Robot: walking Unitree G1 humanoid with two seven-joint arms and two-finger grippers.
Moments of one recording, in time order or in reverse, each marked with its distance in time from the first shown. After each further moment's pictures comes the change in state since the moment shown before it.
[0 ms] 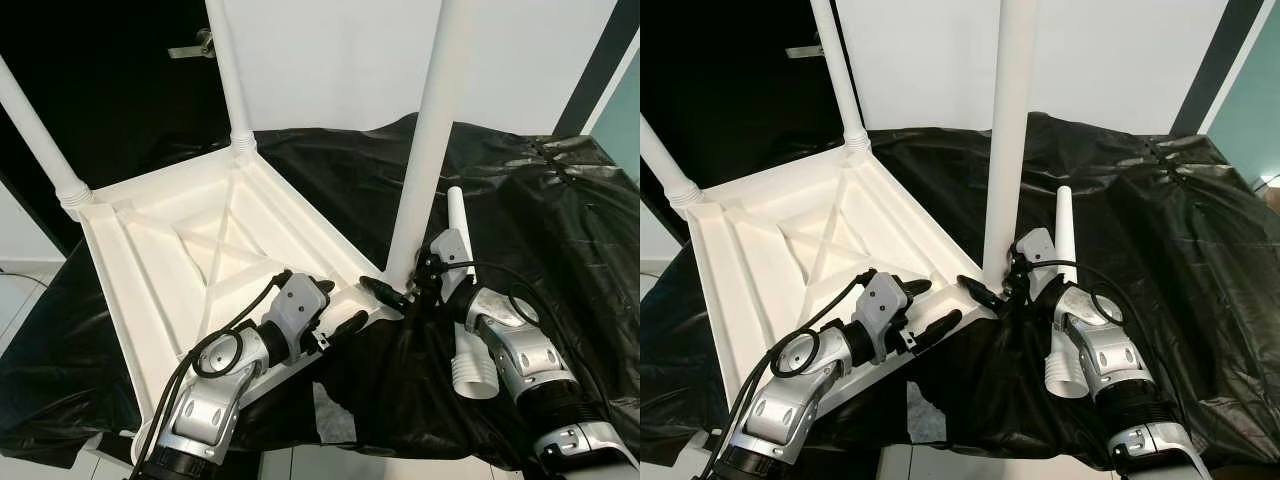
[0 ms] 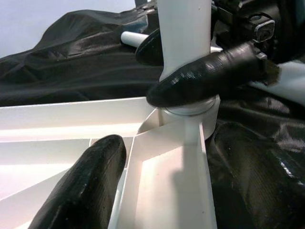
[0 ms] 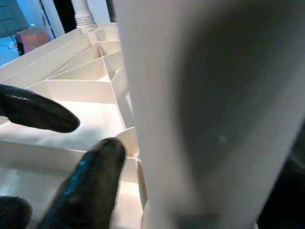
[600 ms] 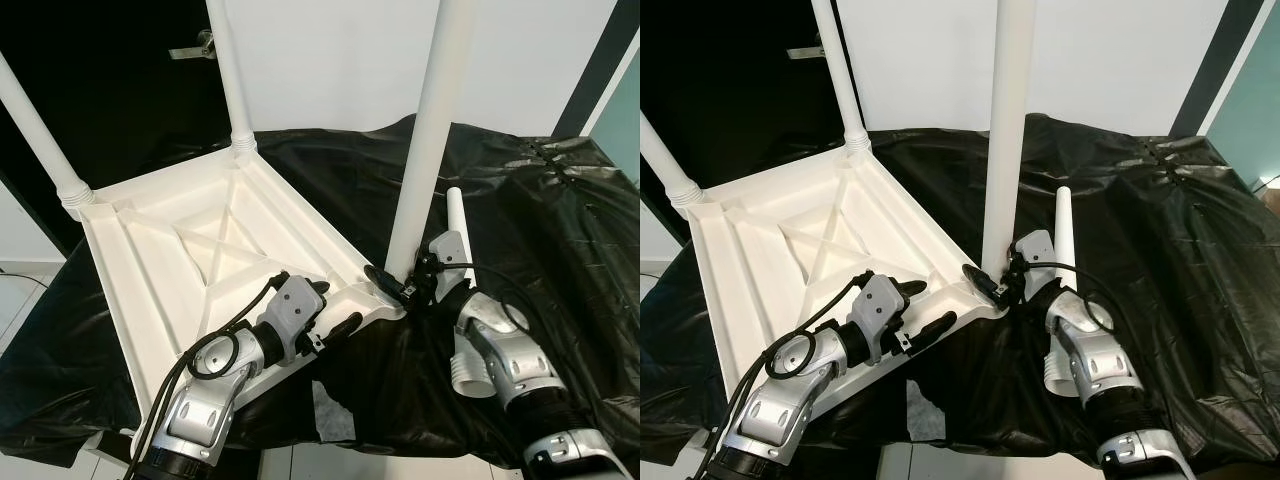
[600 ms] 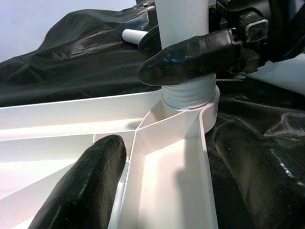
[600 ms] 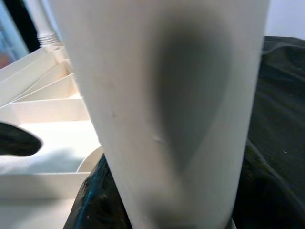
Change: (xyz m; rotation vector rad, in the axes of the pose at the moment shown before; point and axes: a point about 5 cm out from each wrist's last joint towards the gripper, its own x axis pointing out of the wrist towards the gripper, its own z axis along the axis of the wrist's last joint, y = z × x) left arm -0.003 0.001 -0.002 0.026 0.014 0.005; right arm 0.003 0.006 -0.006 0.050 -0.017 -0.218
